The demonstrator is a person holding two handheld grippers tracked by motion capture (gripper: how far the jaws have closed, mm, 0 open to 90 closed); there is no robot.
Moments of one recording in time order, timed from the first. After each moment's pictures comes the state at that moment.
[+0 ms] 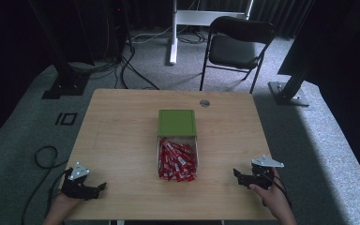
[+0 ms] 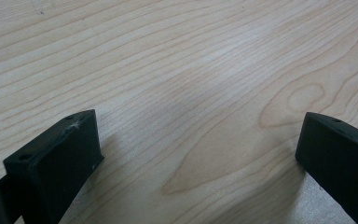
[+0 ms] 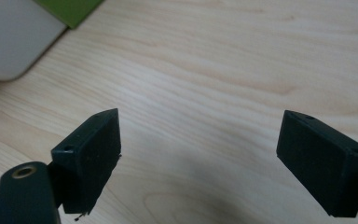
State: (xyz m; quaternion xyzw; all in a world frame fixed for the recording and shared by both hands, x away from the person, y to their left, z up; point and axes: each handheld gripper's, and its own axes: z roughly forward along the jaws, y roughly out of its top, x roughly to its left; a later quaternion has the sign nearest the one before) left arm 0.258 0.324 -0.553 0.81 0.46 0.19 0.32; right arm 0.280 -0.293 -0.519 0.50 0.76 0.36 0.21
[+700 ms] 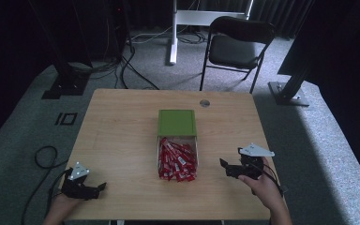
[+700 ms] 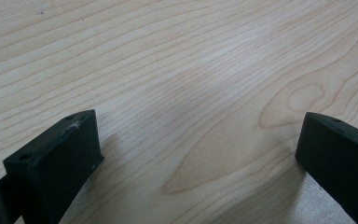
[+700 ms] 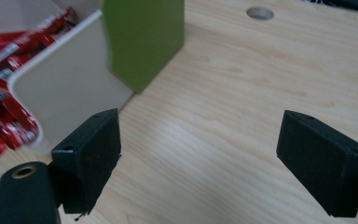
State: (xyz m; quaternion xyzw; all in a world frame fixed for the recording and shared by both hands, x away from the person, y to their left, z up) left arm 0.258 0.324 -0.553 0.81 0.46 0.19 0.32; right arm 0.291 -0.246 -0.466 0.44 0.77 0.41 0.22
